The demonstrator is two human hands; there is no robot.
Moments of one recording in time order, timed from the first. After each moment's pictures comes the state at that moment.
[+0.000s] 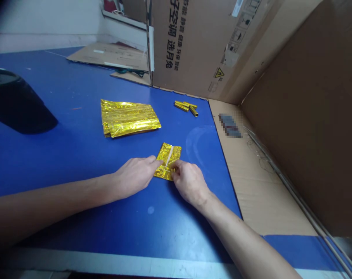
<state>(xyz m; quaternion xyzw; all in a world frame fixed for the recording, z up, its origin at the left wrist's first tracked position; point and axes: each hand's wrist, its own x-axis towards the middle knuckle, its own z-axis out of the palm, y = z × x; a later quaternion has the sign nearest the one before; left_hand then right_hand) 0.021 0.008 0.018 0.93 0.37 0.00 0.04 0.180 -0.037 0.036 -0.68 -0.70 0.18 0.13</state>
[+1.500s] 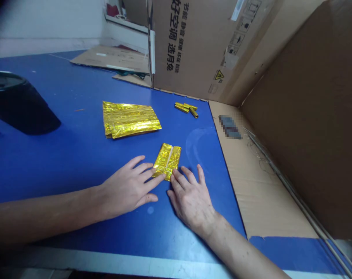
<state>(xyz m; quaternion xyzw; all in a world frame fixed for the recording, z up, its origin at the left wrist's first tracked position) 0.002 -0.014 0.018 0.97 0.24 0.10 -0.04 0.186 -0.078 0.020 -0.54 -0.83 -0.08 0.06</state>
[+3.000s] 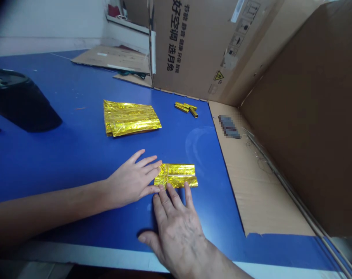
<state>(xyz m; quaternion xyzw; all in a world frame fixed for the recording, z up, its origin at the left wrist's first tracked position) 0.006 -0.007 0.005 0.96 0.27 0.10 -0.07 0.155 -0.120 0.029 -0.52 -0.85 0.02 0.01</state>
